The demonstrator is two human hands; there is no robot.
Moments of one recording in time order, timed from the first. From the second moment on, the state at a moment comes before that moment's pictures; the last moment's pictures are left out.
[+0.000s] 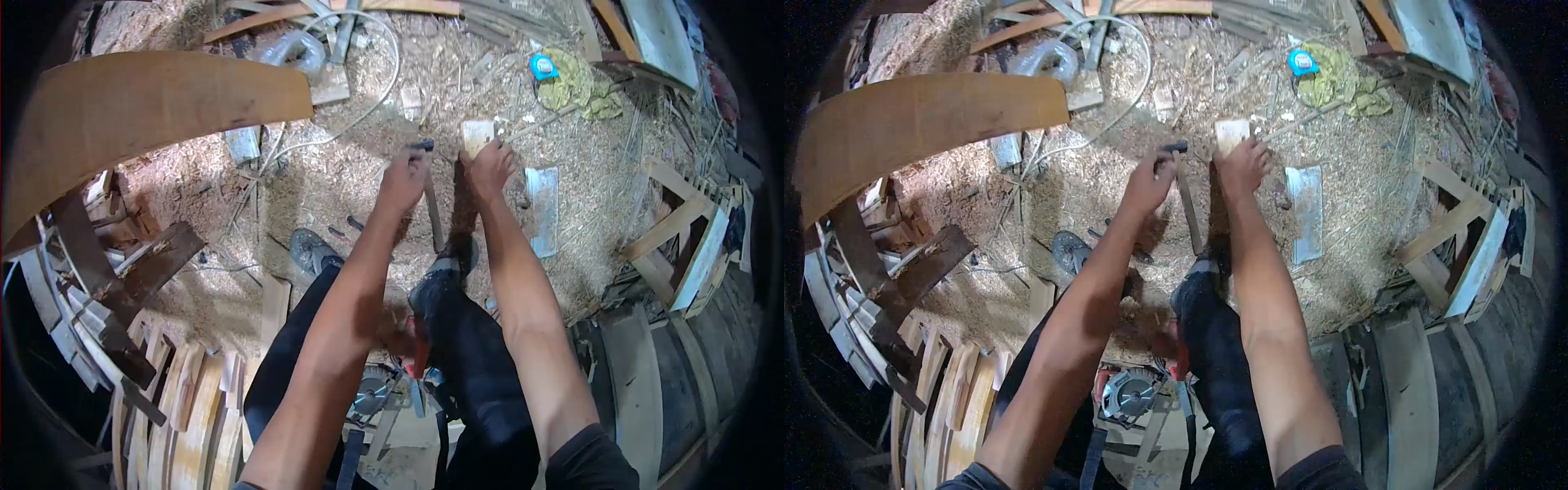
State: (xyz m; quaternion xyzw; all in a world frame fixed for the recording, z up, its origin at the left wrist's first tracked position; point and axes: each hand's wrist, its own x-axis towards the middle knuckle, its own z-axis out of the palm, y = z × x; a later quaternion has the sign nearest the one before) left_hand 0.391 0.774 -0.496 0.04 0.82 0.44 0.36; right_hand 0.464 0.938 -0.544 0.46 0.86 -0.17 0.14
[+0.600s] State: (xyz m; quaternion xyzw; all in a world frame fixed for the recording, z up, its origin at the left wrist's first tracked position) left_hand 0.351 0.658 -0.108 -0.04 0.79 0.57 0.22; right_hand 0.425 0.798 -0.117 0.18 0.86 -0.48 -0.08
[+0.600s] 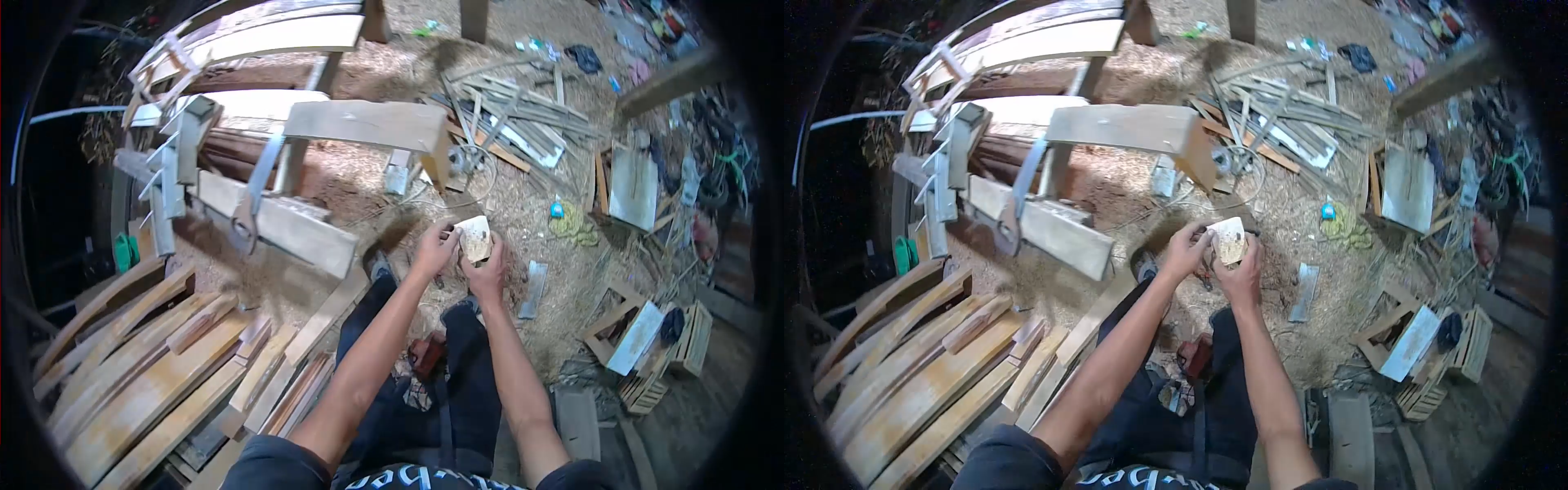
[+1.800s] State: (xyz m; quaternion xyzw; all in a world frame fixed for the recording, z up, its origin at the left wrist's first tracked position) left_hand 0.102 0.285 -0.048 -0.37 0.59 0.71 0.13; right_hand 0.063 0.560 -0.004 -0.09 0.98 -0.16 0.11
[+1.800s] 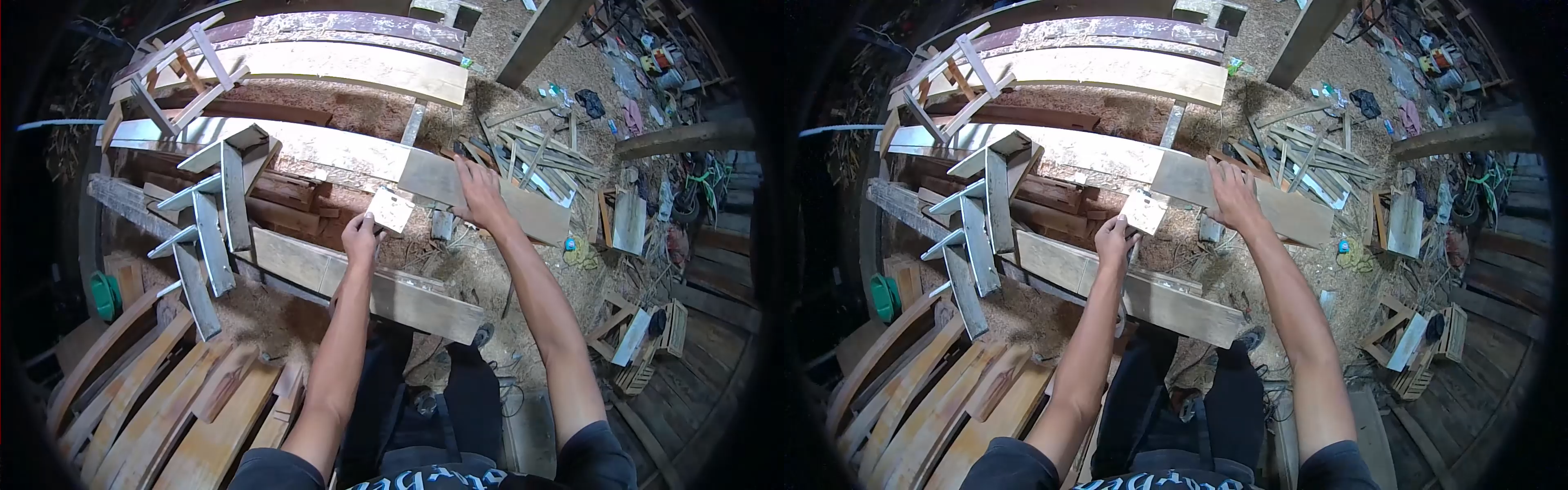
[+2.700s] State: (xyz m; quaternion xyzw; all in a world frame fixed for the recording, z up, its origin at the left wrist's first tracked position) left_hand 0.041 0.314 -0.074 -0.16 0.84 0.52 0.00; right_hand 0.058 0.551 -0.008 -0.09 0.98 -0.16 0.11
